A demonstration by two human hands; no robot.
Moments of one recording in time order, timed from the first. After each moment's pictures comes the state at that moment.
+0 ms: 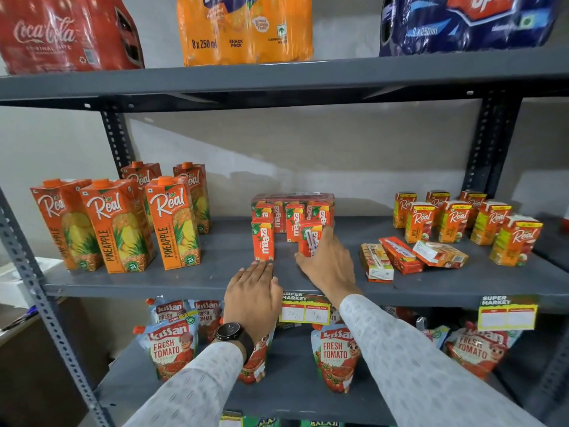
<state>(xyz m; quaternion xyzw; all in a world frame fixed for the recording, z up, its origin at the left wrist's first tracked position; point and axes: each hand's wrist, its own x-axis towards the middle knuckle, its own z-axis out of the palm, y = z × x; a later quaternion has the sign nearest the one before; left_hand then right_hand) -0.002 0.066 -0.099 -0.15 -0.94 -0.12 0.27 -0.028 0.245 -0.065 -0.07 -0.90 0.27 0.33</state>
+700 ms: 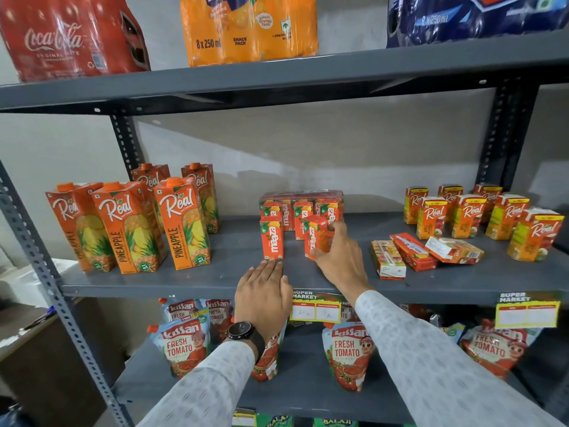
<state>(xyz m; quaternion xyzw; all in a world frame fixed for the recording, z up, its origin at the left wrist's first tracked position) -0.003 0.066 -0.099 -0.14 -0.95 -0.12 0.26 -0.037 0.254 -0.068 -0.04 -0.88 0.37 0.31</state>
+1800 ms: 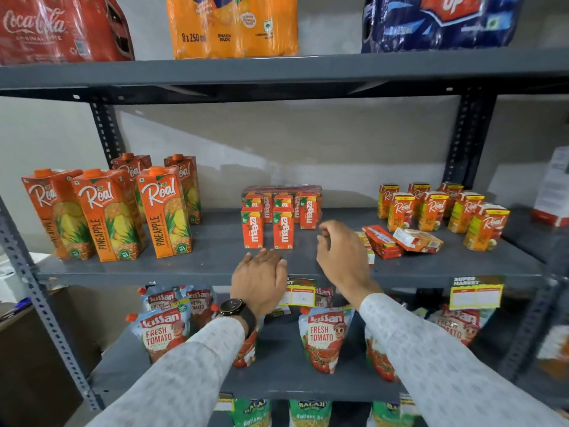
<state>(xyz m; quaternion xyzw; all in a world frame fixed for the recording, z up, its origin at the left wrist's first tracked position) 0.010 0.093 -0.084 -0.20 -0.93 -0.17 0.24 0.028 0.283 -0.055 0.01 -0.86 0.23 0.45</state>
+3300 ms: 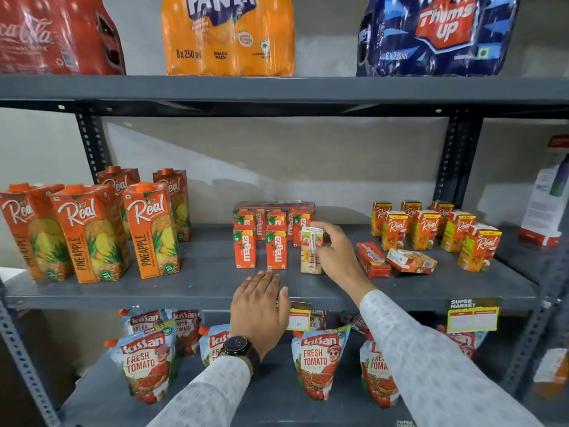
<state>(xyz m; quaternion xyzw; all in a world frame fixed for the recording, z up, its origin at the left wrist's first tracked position) 0.009 0.110 -0.104 -0.18 -0.94 -0.14 0.27 -0.013 0.304 -0.030 0.03 -0.82 0.50 0.29</state>
